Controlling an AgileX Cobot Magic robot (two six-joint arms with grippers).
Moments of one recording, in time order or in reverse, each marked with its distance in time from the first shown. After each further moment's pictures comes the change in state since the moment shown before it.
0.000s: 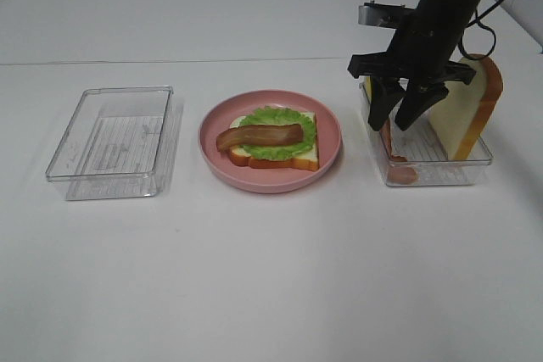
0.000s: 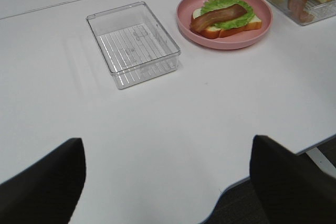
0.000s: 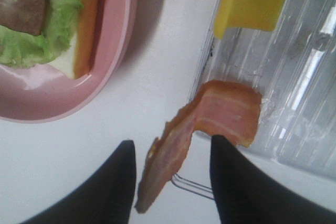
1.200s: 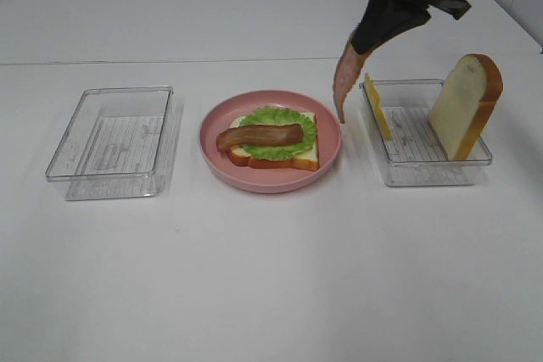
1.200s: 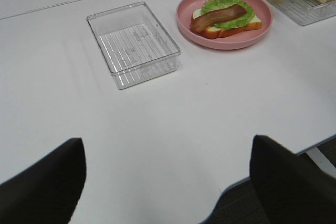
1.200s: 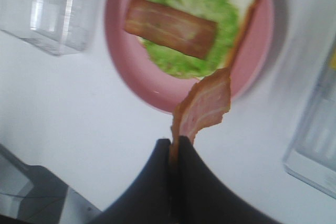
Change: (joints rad) left arm 0.000 0.000 0.000 0.001 0.000 0.000; right arm 0.000 -0.217 0.000 0.296 0.023 -0.139
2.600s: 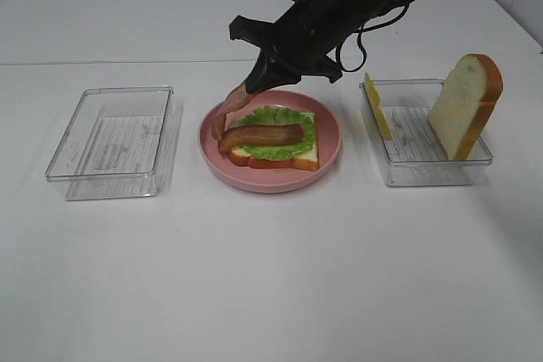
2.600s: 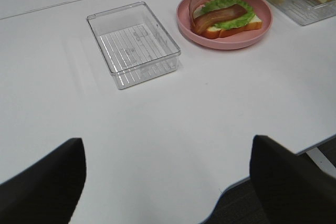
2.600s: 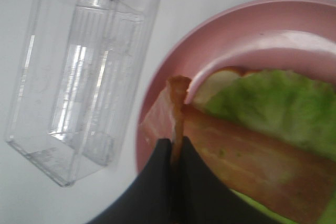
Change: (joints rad) left arm 0.000 0.000 0.000 0.000 0.000 0.000; right arm 0.195 0.269 0.000 0.164 -0.488 0.050
